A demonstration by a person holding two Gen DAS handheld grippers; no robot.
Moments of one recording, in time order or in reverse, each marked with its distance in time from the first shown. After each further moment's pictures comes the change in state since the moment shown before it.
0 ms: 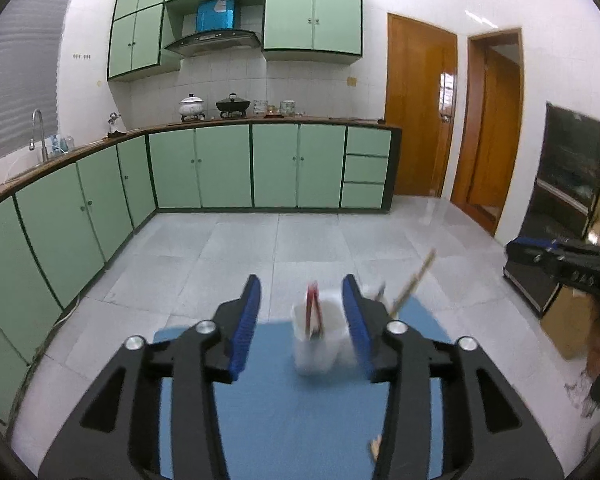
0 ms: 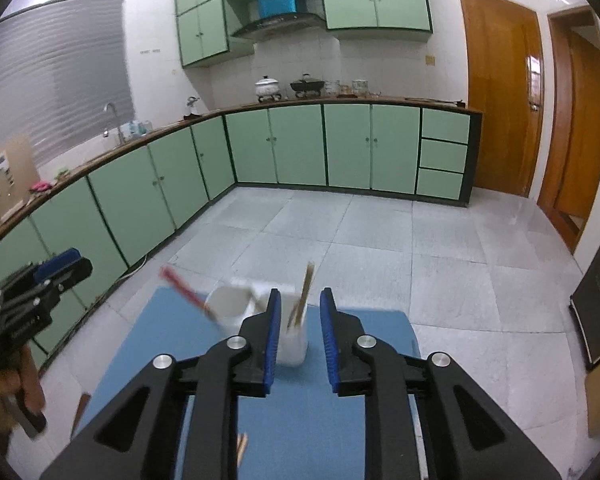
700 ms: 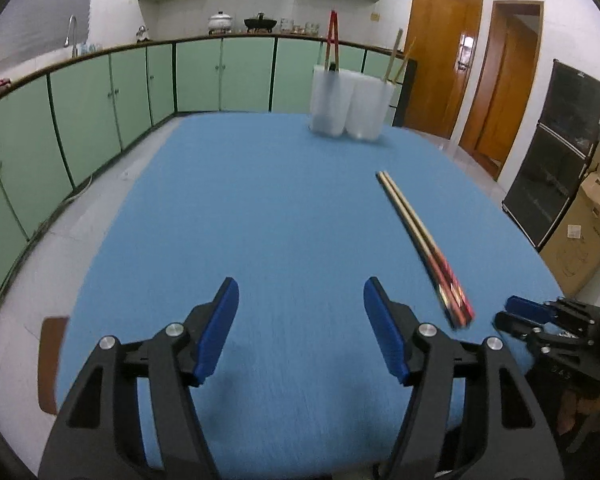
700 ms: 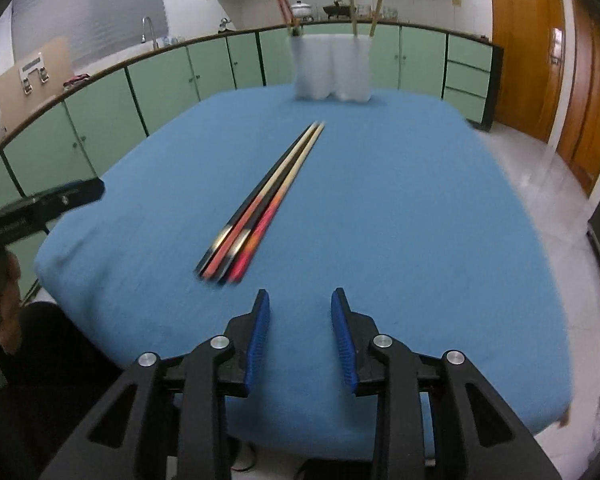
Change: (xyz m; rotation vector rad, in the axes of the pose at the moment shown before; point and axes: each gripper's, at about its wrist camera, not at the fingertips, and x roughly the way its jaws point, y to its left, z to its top) left arm -0.100 0.005 -0.303 -0.119 0.228 0.021; right arm -0.039 0.094 -0.350 -0.042 0.210 0.053
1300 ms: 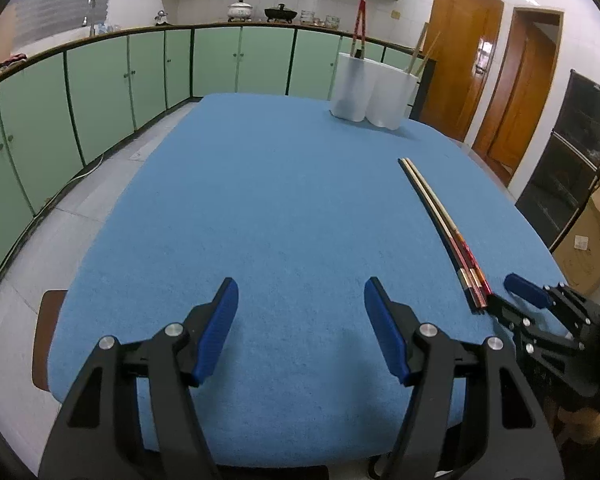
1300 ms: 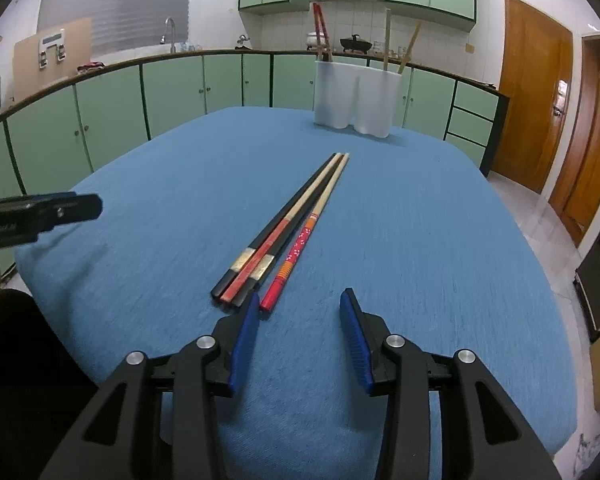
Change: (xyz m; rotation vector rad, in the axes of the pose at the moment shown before) left arm 0.003 0.014 -0.012 -0.069 0.022 0.025; right arm 0.015 0.023 0.004 -0.125 -0.114 -0.073
